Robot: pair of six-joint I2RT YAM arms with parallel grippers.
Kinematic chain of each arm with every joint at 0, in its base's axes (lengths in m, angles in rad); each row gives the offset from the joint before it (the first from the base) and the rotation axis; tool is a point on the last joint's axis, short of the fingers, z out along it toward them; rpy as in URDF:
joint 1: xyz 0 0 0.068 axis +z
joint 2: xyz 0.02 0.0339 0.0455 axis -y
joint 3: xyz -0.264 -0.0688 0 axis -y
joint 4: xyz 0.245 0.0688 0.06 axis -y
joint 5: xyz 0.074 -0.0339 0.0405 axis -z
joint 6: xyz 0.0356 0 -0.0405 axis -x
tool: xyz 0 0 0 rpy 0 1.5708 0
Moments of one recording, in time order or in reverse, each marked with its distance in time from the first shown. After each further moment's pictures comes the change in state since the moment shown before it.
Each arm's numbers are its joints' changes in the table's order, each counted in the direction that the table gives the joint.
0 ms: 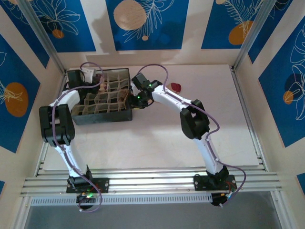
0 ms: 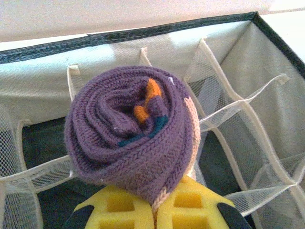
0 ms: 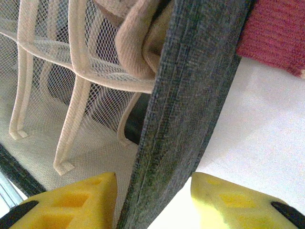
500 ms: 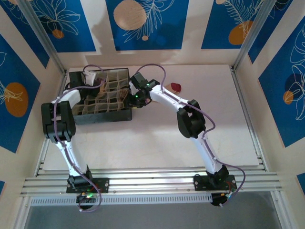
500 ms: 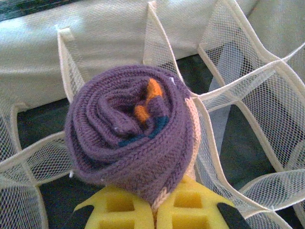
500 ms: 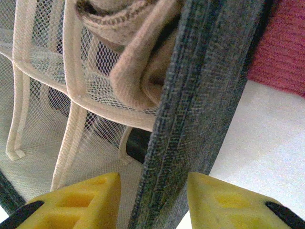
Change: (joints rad) left arm 0.005 -0.077 0.043 -0.051 -0.027 -0.119; right arm 0.000 -0.085 0.113 -0.019 -0.017 -0.015
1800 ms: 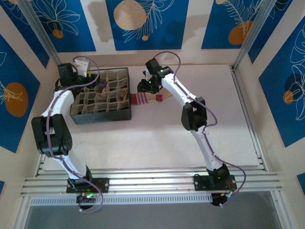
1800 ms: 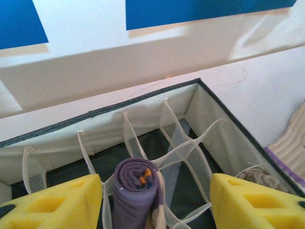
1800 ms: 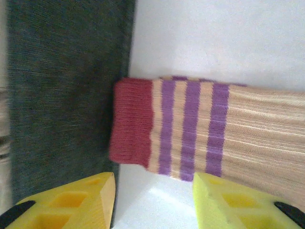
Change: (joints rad) left arm 0.013 0.269 -0.055 0.042 0.111 0.103; right arm -0.176 -0.175 0.349 -0.204 0.078 0.058
